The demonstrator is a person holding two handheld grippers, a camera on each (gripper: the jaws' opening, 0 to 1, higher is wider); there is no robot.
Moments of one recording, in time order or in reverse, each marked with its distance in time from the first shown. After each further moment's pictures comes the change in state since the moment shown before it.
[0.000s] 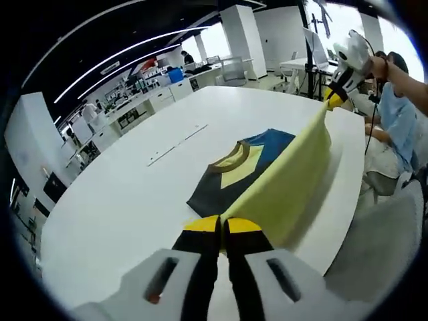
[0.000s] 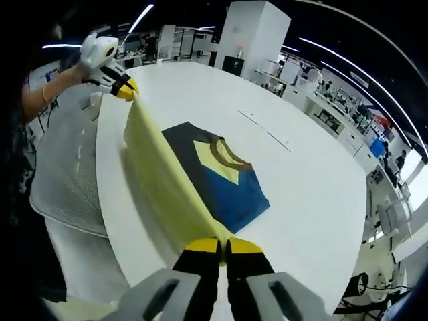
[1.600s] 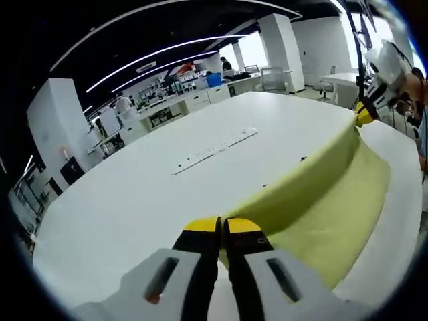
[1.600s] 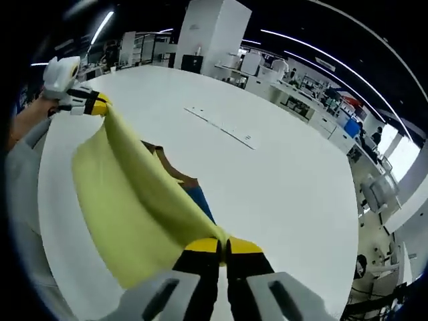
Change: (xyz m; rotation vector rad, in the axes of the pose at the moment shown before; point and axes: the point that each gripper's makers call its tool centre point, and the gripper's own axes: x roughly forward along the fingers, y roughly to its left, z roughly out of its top) left arm 0.135 0.083 0.000 -0.149 -0.048 0.173; right arm 0.115 -0.092 0.022 0.146 0.042 -0.163
